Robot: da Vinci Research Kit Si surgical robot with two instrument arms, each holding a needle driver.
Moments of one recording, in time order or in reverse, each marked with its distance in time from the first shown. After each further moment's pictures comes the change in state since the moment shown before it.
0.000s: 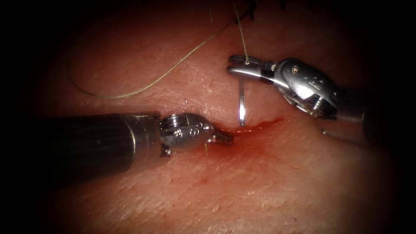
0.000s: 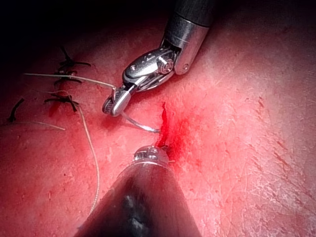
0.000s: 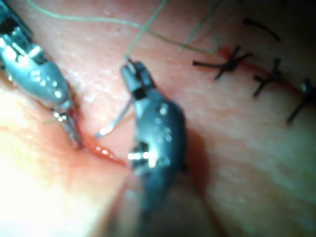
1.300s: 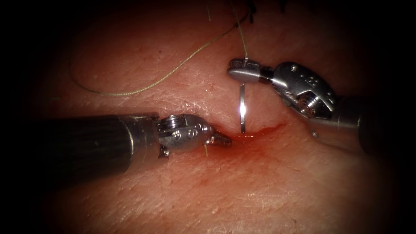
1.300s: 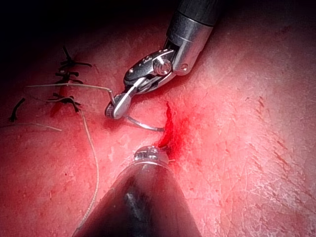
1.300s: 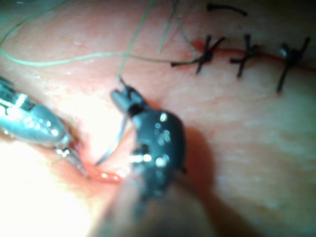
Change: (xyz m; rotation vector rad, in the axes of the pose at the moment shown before) right arm -0.002 -0.002 0.000 0.077 -0.064 0.297; left arm 0.000 0.000 0.000 -0.002 -0.002 -0.002
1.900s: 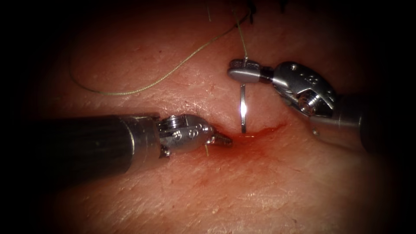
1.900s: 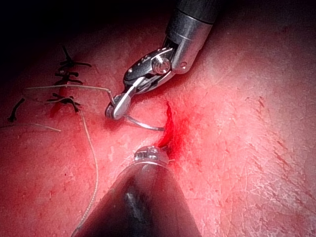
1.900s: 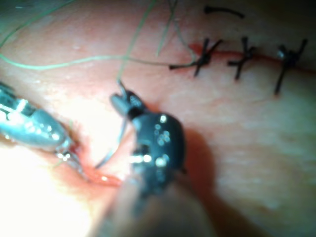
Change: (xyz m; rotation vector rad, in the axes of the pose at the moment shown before) right arm 0.000 0.000 0.000 -0.009 -0.017 0.015; left arm 0.000 0.000 0.000 0.003 -0.001 0.000
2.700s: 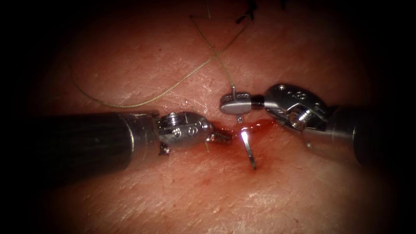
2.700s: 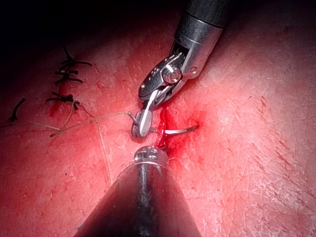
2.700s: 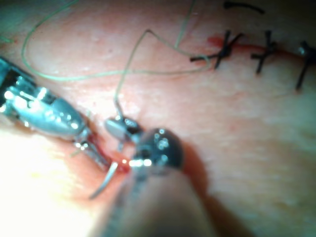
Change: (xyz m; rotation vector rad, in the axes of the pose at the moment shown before) right arm -0.001 0.000 0.000 0.010 -0.019 0.221; left arm 0.000 0.000 0.000 -0.001 -0.002 0.001
